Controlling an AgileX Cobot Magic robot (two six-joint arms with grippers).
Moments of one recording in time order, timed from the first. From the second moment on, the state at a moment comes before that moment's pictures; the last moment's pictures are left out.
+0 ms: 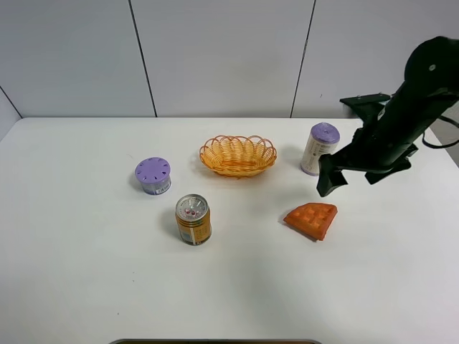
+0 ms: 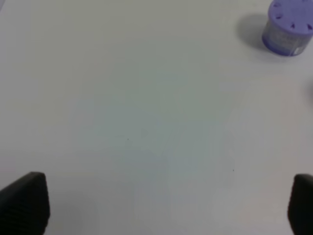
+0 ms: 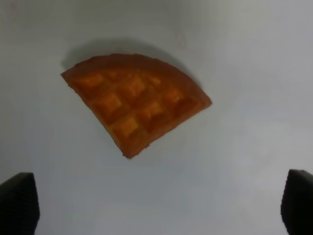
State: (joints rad) left arm 0.02 0.00 -0.44 0.00 1.09 0.01; right arm 0.21 1.63 -1.06 0.17 0.93 -0.16
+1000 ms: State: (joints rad) left arm 0.02 0.00 -0.44 0.00 1.09 0.01; right arm 0.26 1.86 -1.06 0.16 0.81 -0.23
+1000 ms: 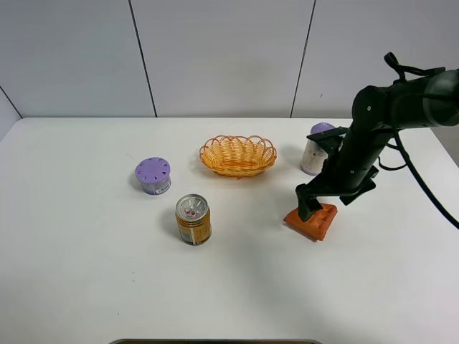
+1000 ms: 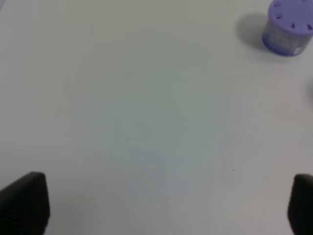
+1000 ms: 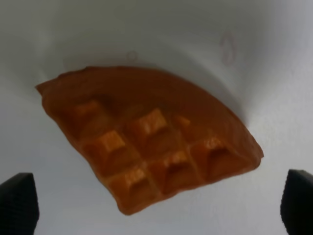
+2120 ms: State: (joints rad) left arm 0.02 0.00 -0.44 0.00 1.09 0.01; right arm 0.28 1.97 -1.06 0.16 0.75 -0.30
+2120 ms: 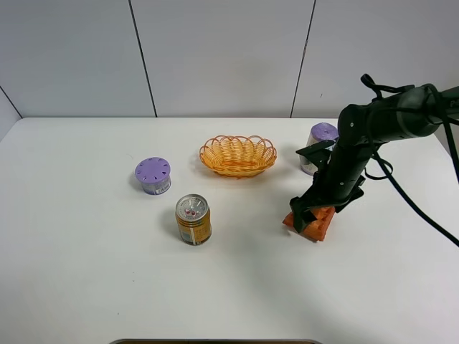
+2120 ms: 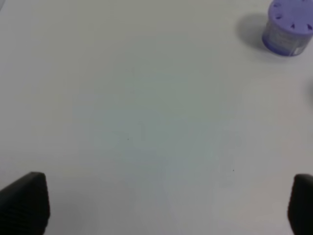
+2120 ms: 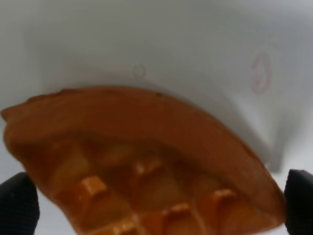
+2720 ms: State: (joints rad) left arm 0.02 0.00 -0.44 0.00 1.09 0.01; right arm 0.28 2.00 -1.06 0.16 0.75 -0.30
